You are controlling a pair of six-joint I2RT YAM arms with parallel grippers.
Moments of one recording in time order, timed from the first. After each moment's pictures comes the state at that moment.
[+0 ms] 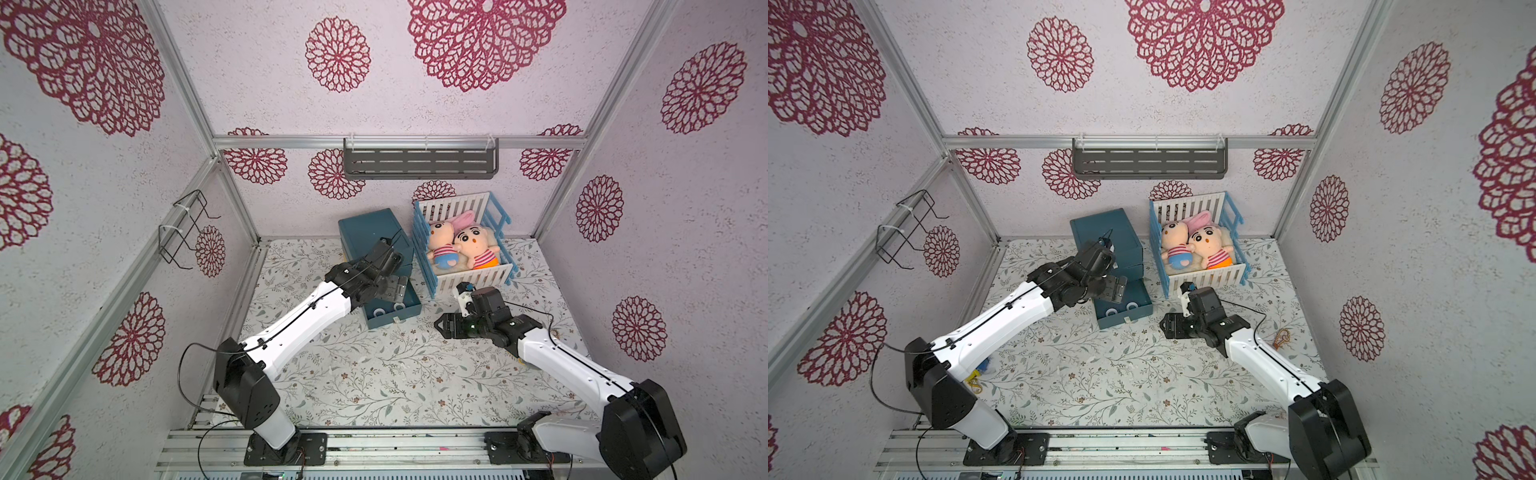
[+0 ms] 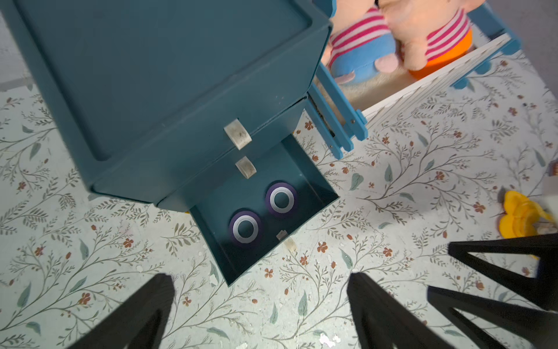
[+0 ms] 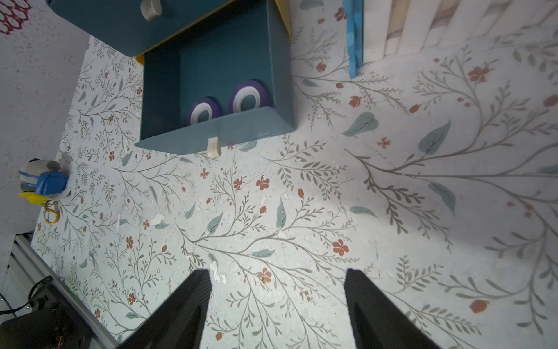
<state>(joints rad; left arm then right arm) -0.70 1.61 1.57 -0.83 -0.29 -0.36 0.45 1.27 0.80 -0.38 -0.24 0.38</state>
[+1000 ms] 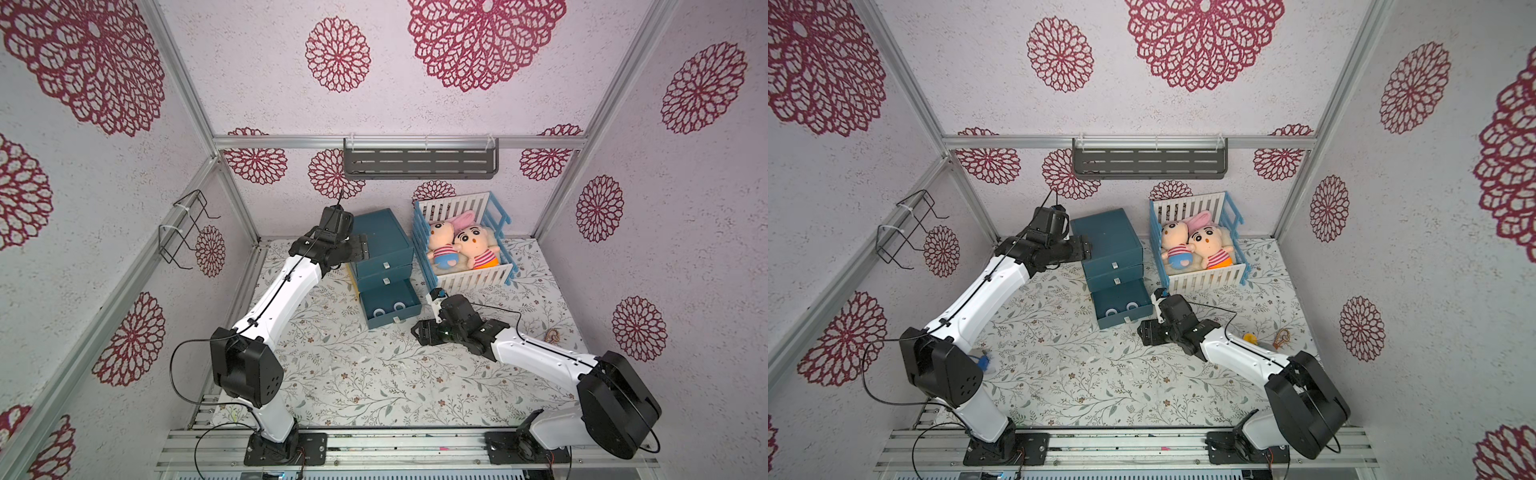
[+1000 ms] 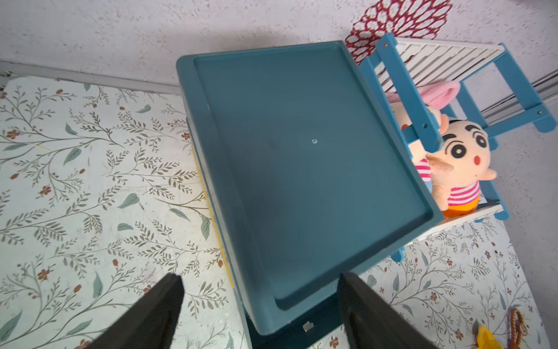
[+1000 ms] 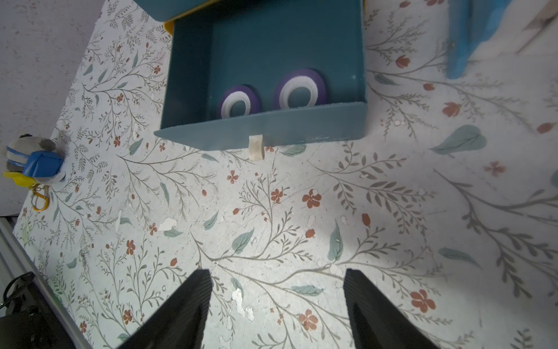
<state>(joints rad) -0.35 1.74 1.70 -0.72 -0.08 -0.42 0.64 1.41 0.80 -0.19 -0.13 0.44</state>
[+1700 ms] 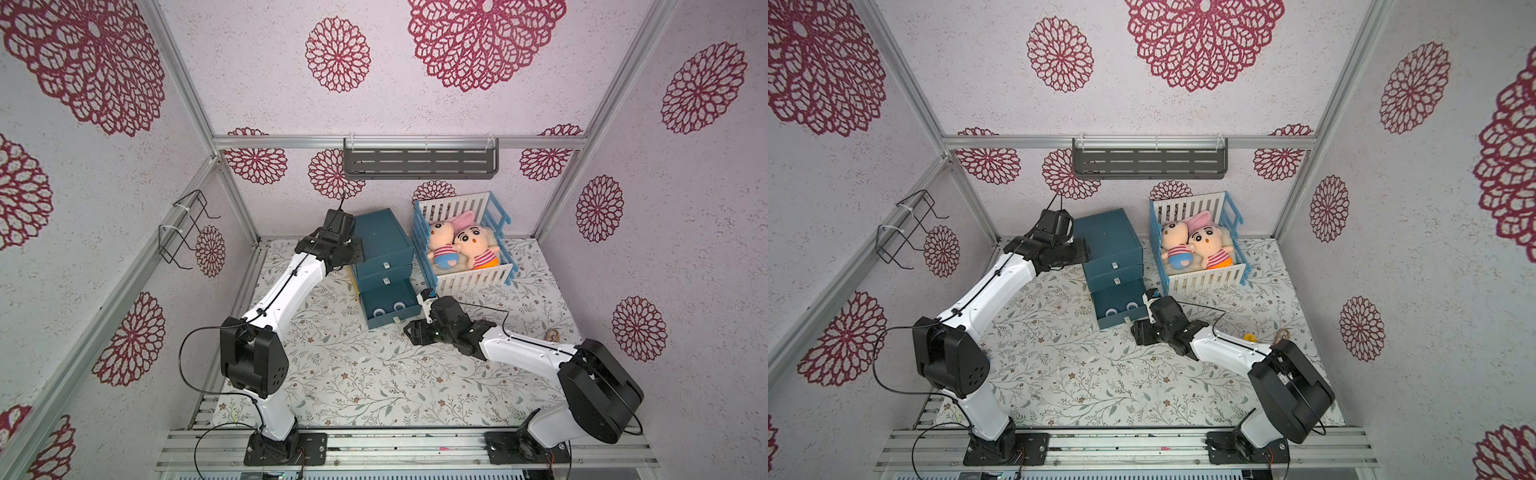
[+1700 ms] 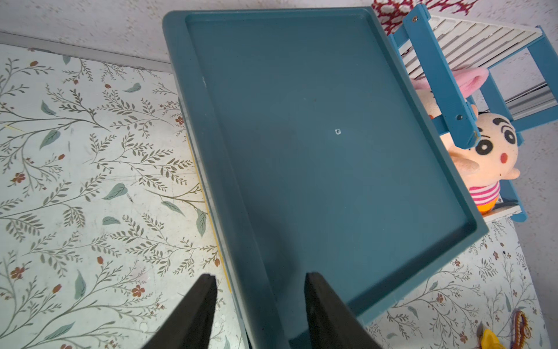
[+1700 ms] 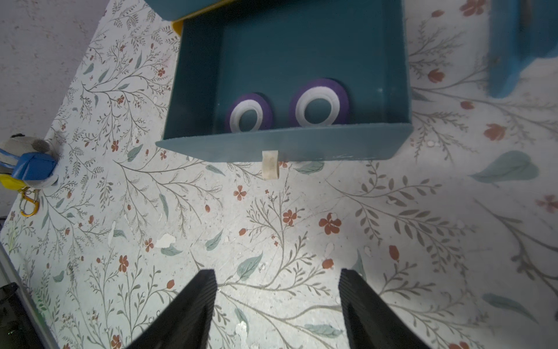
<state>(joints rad) -0.34 1.79 1.70 -0.71 -0.06 -0.43 0.69 1.51 0.81 -0.07 -0.10 0.44</state>
